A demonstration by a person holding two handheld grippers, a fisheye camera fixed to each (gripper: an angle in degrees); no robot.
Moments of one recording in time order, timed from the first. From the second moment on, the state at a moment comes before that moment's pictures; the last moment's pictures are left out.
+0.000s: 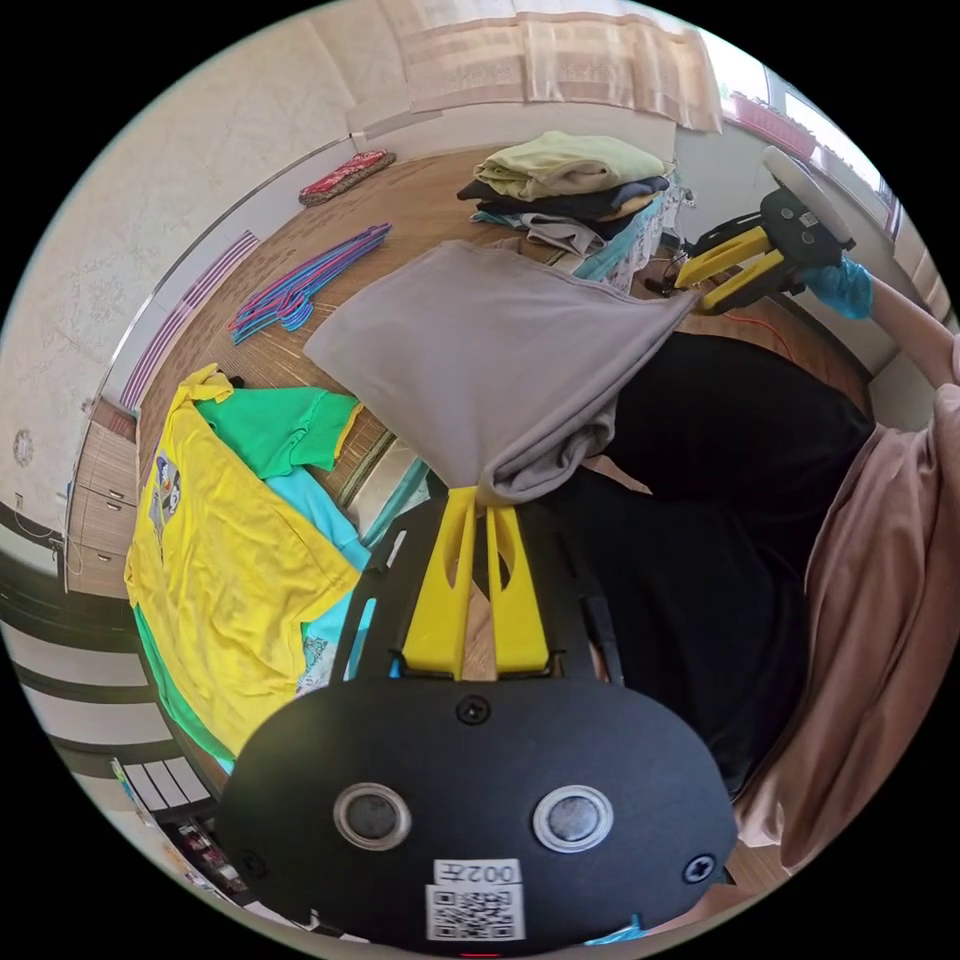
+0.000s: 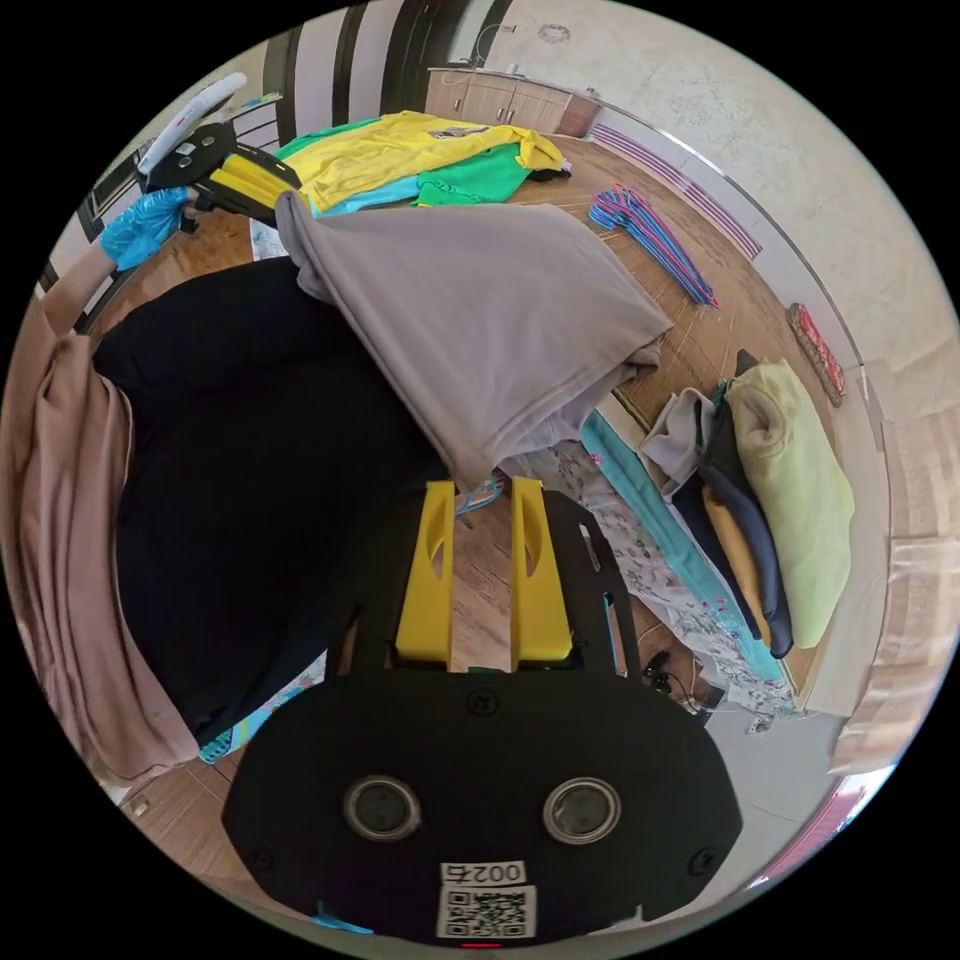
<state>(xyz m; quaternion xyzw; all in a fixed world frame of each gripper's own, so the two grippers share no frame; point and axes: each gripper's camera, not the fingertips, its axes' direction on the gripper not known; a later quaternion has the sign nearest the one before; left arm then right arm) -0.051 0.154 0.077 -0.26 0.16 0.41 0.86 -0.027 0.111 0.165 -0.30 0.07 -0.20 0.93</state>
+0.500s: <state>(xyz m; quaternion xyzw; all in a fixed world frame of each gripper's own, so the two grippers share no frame) -0.053 0.095 0.073 -0.25 0.20 0.42 0.85 -0.116 0.070 0.192 -0.17 -0.02 -0.31 0.93</state>
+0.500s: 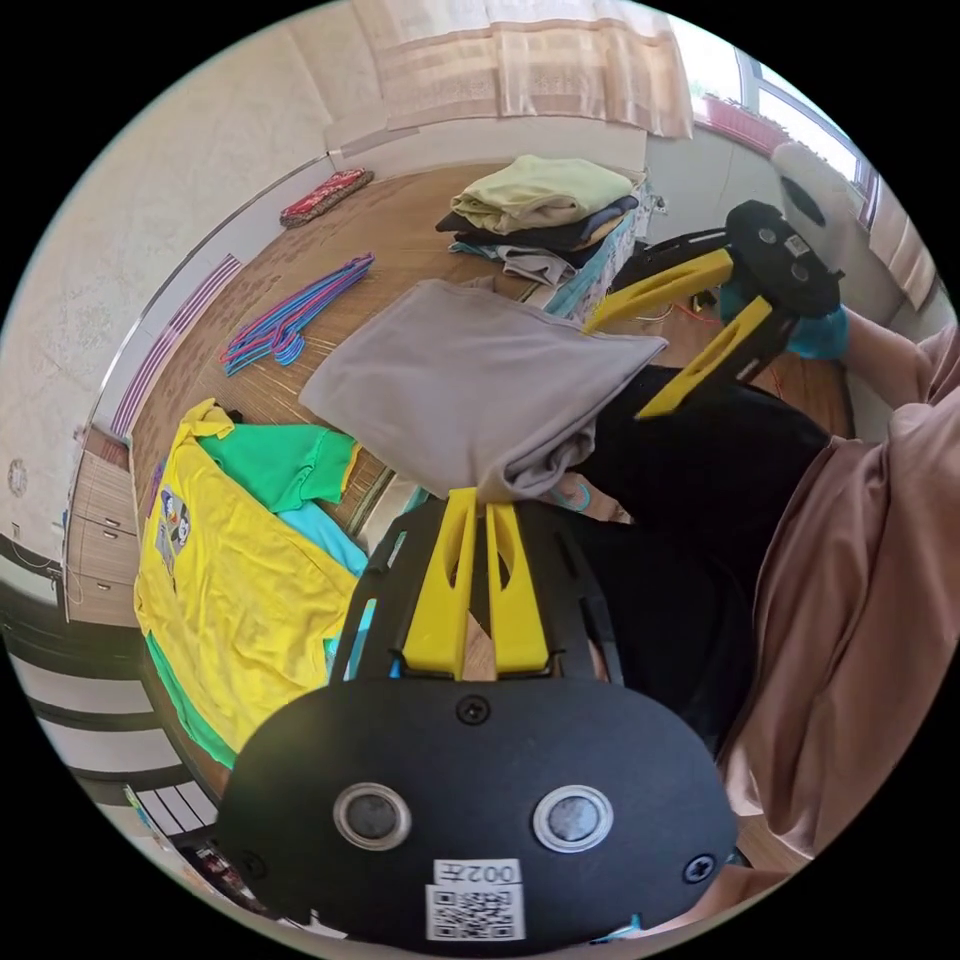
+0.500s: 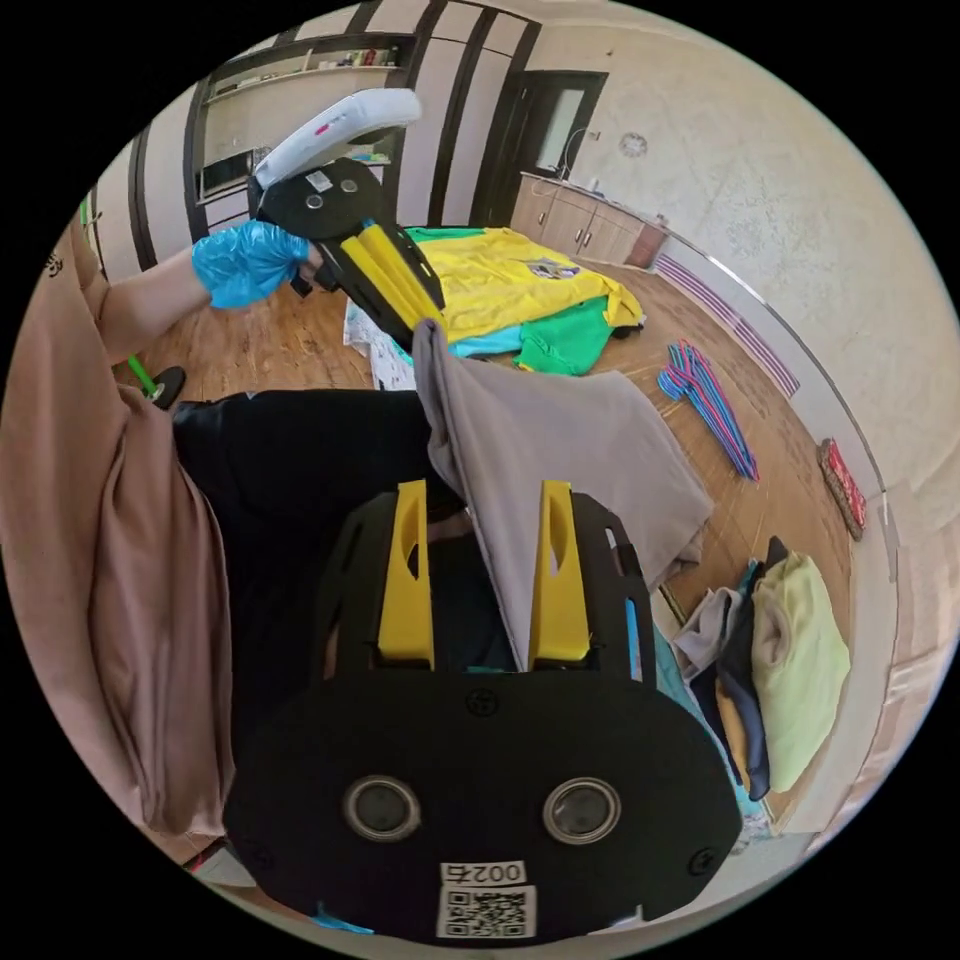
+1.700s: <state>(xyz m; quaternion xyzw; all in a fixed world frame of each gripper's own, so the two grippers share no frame) -0.072 -0.087 0.208 -0.24 0.19 0.39 0.87 0.110 -0.092 0.323 -0.29 0.02 -0.26 0.92</state>
